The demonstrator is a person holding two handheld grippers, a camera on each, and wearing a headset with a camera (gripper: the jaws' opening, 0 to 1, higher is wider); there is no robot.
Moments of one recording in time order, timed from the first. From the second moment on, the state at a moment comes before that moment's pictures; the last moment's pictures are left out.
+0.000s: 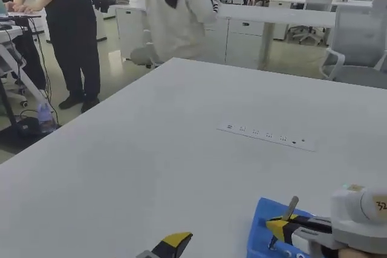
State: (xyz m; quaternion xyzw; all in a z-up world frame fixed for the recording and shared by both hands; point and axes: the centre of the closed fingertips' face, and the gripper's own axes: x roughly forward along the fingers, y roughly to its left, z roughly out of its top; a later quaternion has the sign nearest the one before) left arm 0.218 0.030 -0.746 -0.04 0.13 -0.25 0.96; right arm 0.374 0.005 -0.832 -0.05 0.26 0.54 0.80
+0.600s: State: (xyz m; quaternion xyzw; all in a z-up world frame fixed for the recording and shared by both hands) left arm 0.218 0.031 -0.742 -0.06 0.13 -0.25 0.96; right arm 0.357 -0.021 -0.758 -0.01 0.19 0.53 0.82
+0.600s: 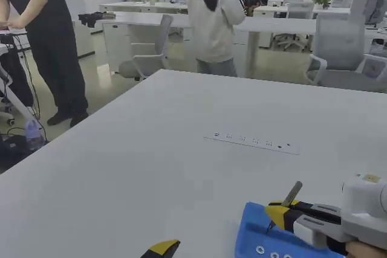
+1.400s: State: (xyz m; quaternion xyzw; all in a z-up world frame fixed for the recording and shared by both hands) left arm 0.209 0.010 -0.737 -0.23 0.20 -0.34 0.89; right arm 0.234 -0.104 -0.784 -0.01 0.25 0.56 0.79
